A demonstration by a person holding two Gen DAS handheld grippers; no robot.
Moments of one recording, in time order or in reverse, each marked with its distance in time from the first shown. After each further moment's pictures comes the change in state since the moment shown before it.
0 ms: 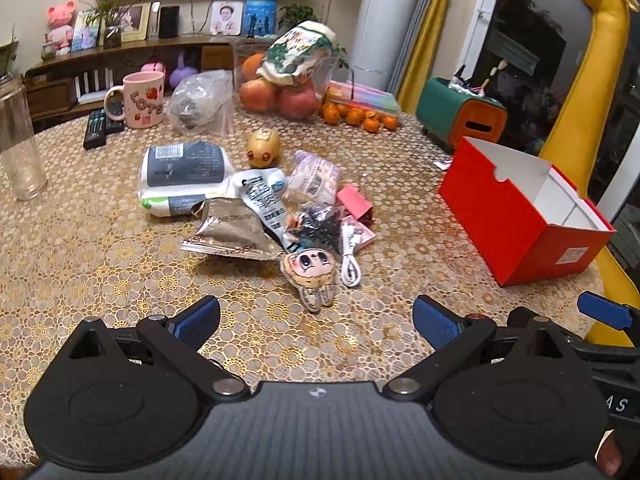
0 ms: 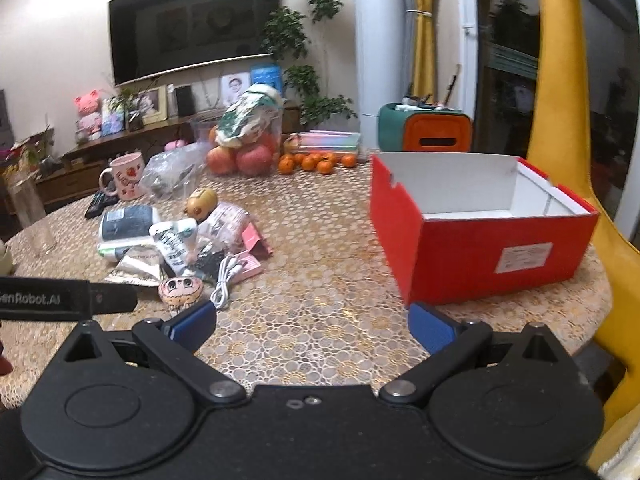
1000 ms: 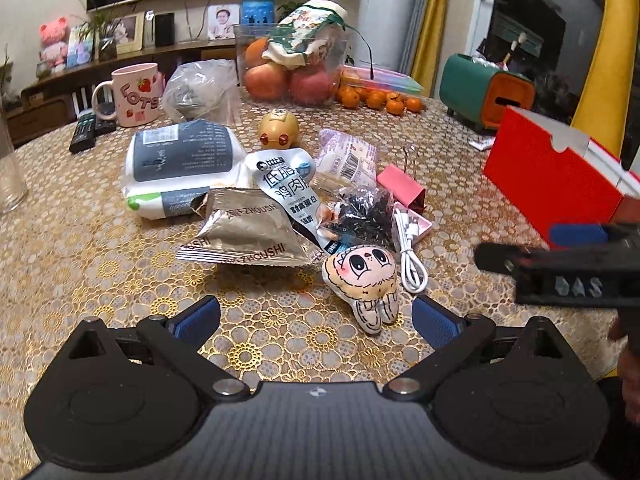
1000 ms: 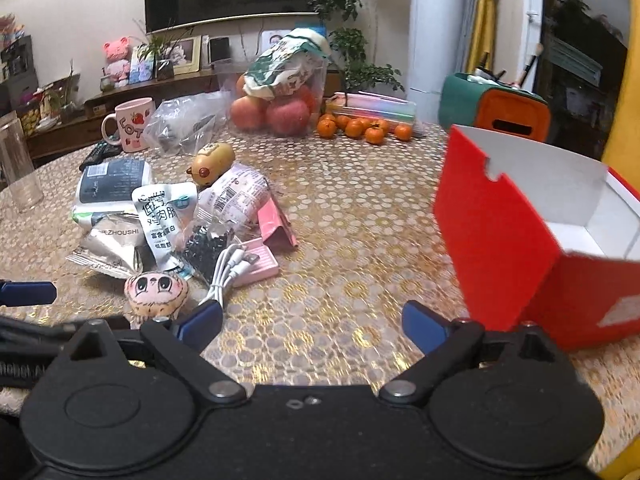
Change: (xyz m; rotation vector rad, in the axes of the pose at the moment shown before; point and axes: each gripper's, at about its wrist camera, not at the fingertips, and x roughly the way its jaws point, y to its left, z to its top) left arm 0.079 0.019 -0.010 0.080 -0.022 0.048; right arm 0.125 0.017 0.021 -0.124 0.108 0.067
